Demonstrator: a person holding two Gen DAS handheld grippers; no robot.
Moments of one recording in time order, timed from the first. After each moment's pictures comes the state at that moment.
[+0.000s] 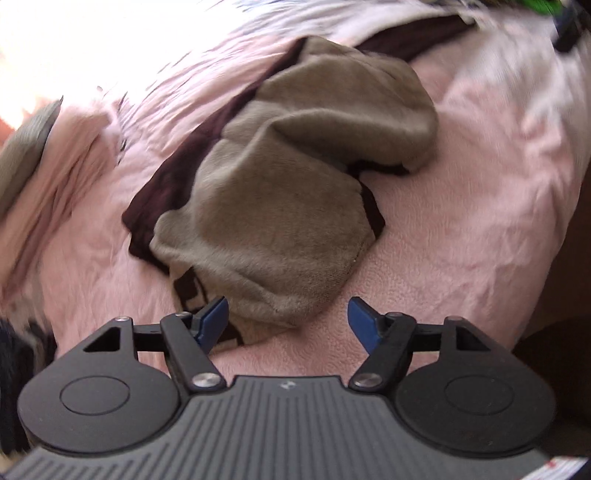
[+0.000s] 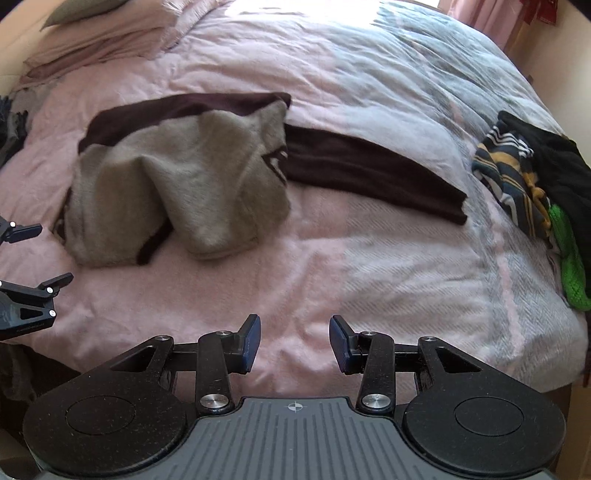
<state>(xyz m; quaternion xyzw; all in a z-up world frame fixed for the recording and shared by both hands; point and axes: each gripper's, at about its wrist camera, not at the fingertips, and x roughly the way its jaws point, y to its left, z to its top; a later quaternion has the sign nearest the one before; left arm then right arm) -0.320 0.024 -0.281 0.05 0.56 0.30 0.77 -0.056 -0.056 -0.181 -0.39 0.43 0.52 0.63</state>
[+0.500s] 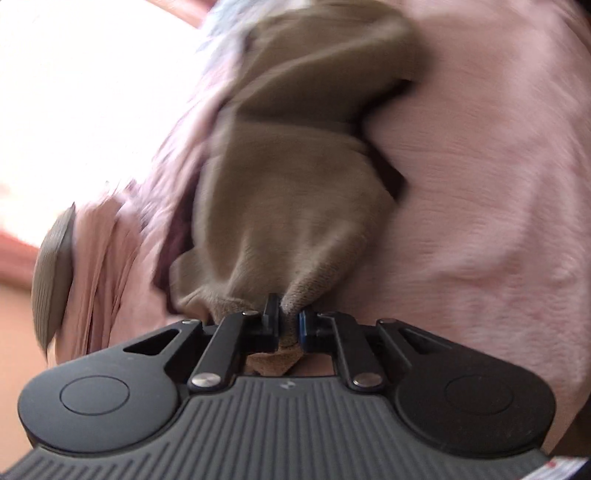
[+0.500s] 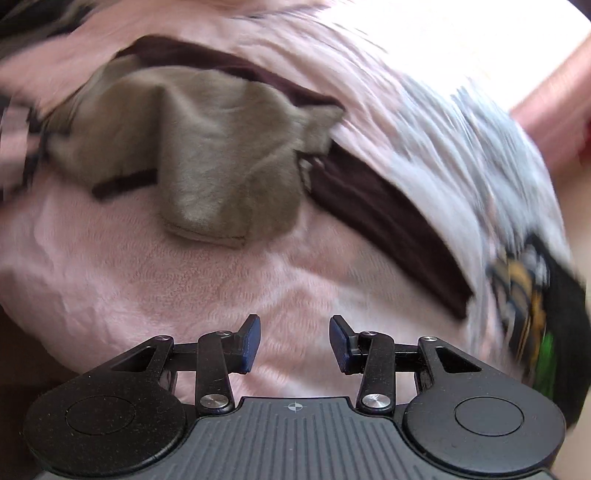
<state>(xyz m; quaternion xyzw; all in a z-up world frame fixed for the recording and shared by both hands) -0.341 0.049 -0.330 0.23 0.55 0.31 0.74 -0.070 -0.038 -0.249 -0.53 0.21 0.60 0.56</state>
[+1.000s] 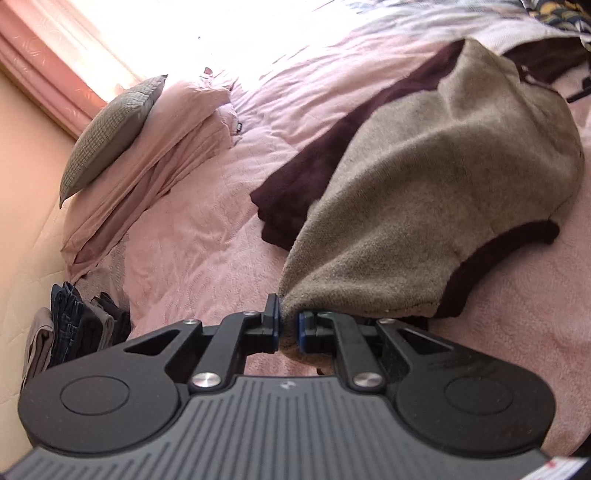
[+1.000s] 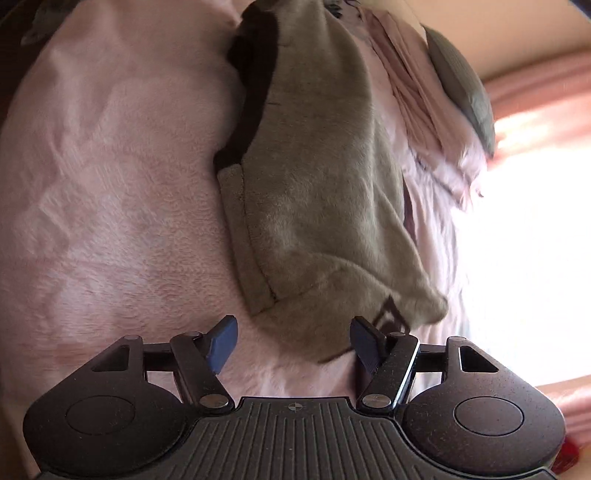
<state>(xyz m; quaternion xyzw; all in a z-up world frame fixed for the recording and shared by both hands) -0.385 0.129 -0.269 0.05 0.51 0.45 0.73 -0.111 -0.041 -0.363 -0.60 -0.18 0.69 0.37</state>
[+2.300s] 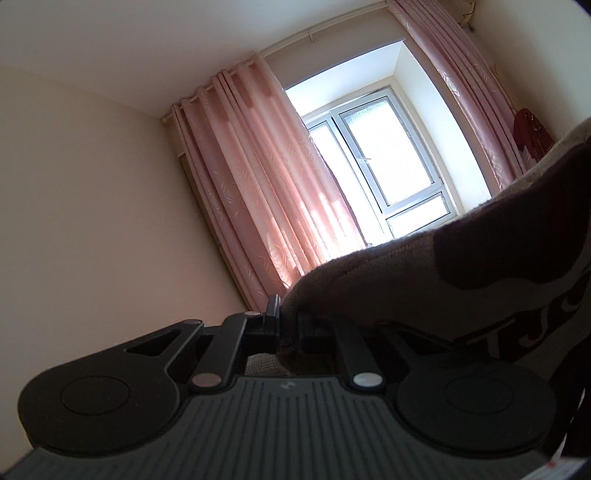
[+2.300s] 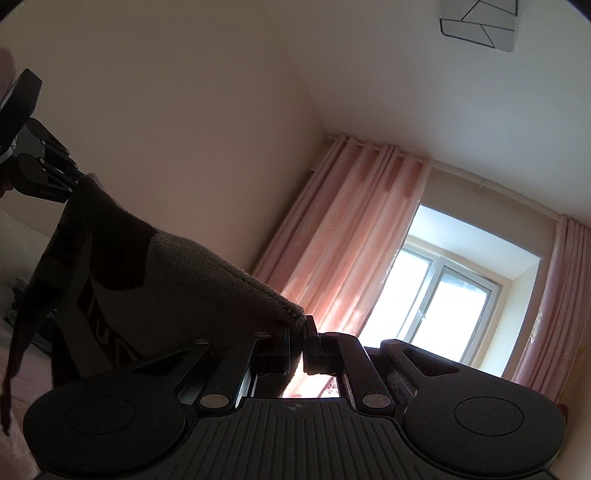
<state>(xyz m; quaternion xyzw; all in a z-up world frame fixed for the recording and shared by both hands) -0.406 0.012 0.142 0.17 0.15 0.64 0.73 -0.043 -0.113 0.051 -0.10 -0.23 0.76 0.60</state>
